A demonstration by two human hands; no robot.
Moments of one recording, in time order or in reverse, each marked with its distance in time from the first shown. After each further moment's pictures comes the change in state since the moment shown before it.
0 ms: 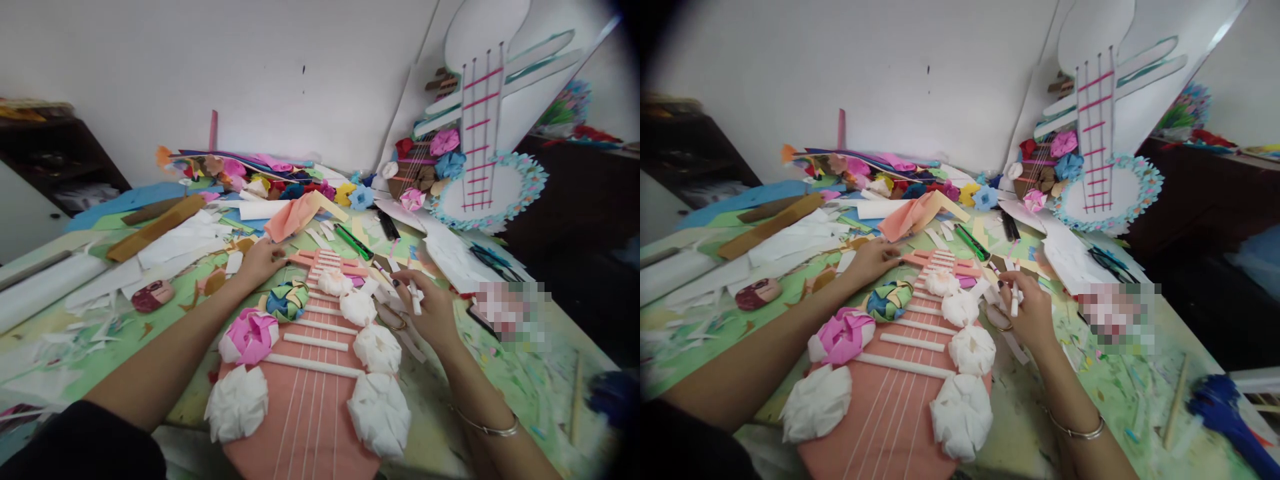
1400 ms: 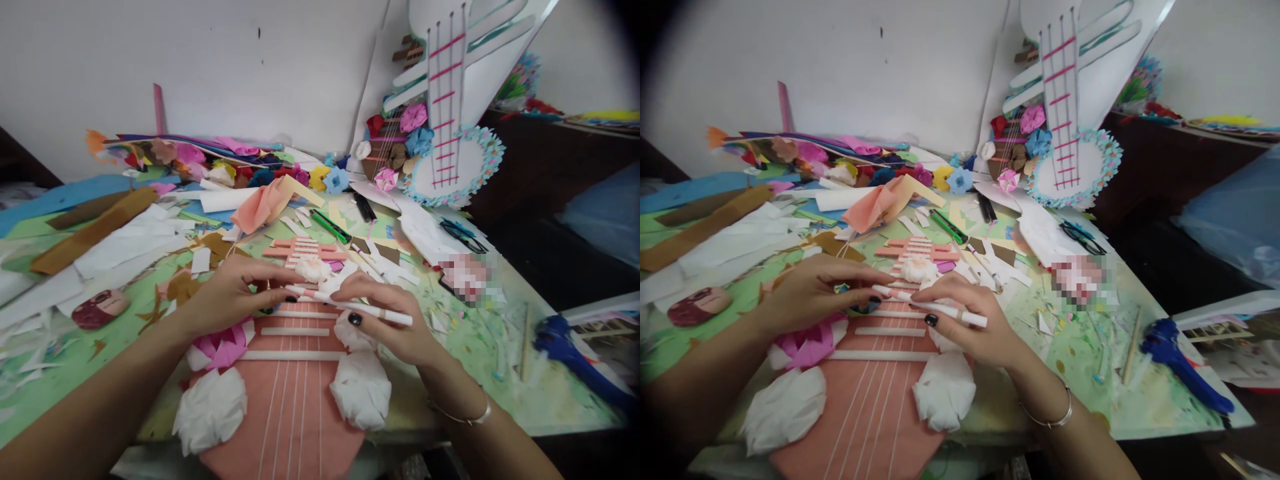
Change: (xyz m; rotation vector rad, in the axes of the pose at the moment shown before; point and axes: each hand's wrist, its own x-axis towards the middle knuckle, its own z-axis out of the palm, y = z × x) left_hand -0.064 0.108 -0.069 -0.413 -0.265 0.473; right_hand -0.018 -0.071 -0.017 0.782 -0.339 -0.302
